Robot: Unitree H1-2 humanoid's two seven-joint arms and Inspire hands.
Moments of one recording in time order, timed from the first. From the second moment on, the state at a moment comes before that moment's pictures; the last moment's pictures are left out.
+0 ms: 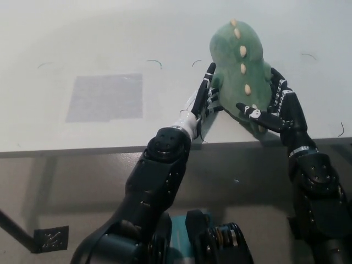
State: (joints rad) left_arm -0.94 -0.16 0.00 1.02 -0.07 0.01 0.00; right_arm -0.59 -0.07 -0.07 0.47 0.02 0.00 -0.01
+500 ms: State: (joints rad) left_arm -0.96 -0.19 0.00 1.04 -0.06 0.01 0.02; right_arm -0.61 -0.08 -0.06 0.54 -0.01 -0.06 -0.06
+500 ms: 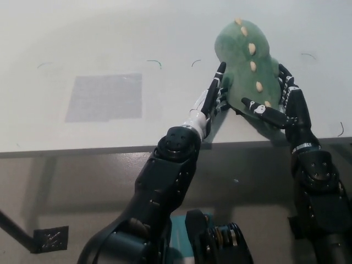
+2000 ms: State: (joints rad) left_arm -0.71 -0.08 0.00 0.82 -0.05 -0.15 0.03; right_arm -0.62 0.10 0.08 0.79 -0.03 -0.29 -0.16
